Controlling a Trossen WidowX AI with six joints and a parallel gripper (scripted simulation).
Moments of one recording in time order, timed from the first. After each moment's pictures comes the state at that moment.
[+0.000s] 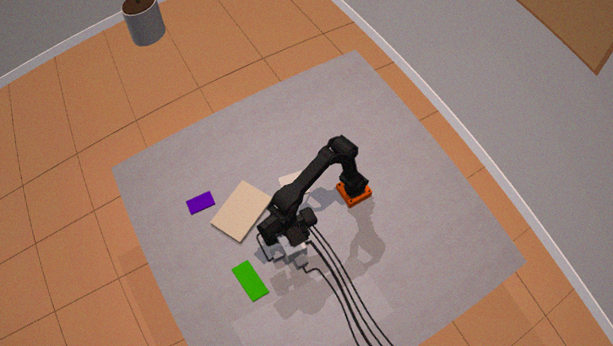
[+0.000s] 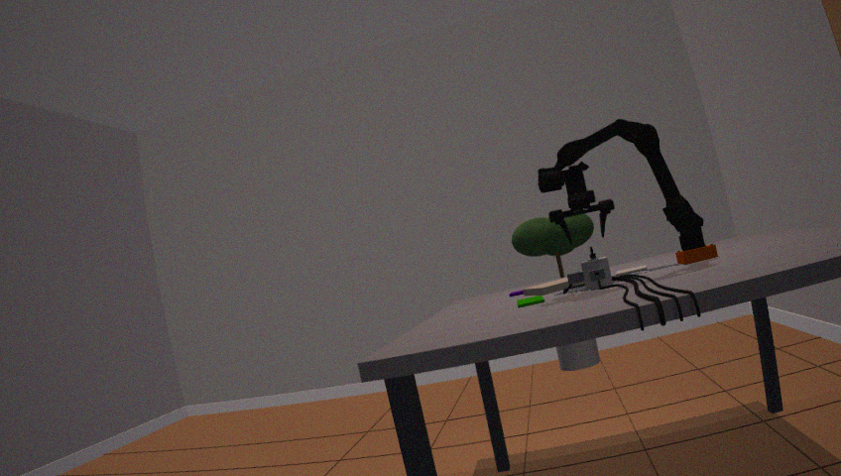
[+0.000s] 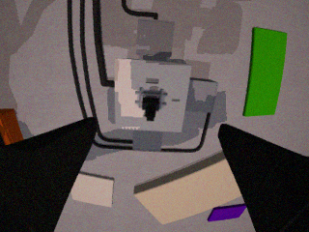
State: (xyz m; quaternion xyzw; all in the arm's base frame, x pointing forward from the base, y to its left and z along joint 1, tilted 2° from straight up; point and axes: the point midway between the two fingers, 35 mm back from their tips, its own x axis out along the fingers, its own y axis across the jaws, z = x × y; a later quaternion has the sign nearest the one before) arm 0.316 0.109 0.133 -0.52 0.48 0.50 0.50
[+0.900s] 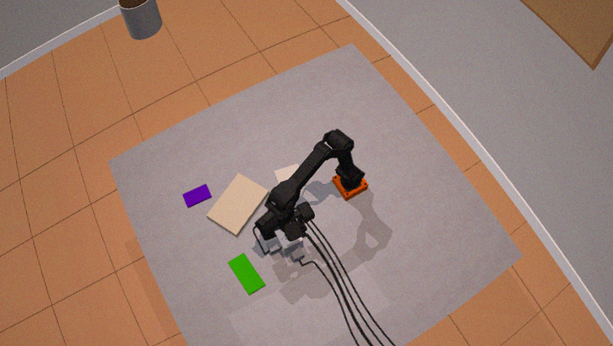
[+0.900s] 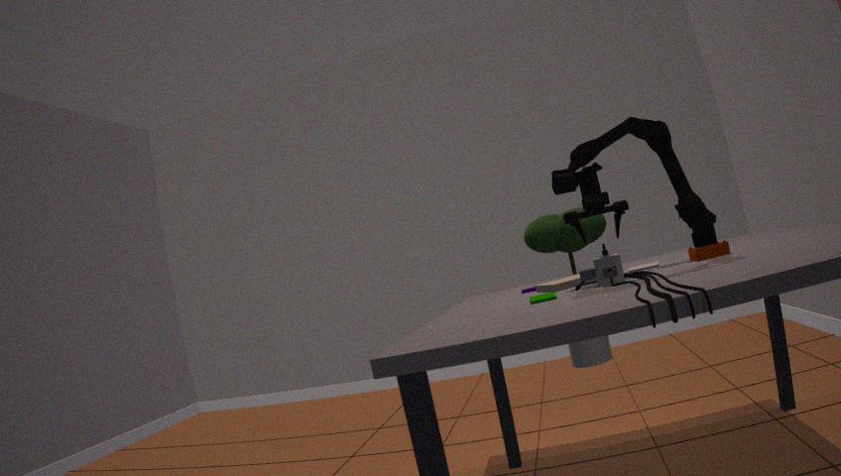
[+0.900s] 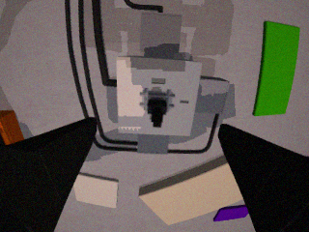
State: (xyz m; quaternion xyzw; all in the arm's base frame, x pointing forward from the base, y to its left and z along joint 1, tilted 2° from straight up) arm 0.312 0.108 0.119 -0.52 0.49 0.50 0.49
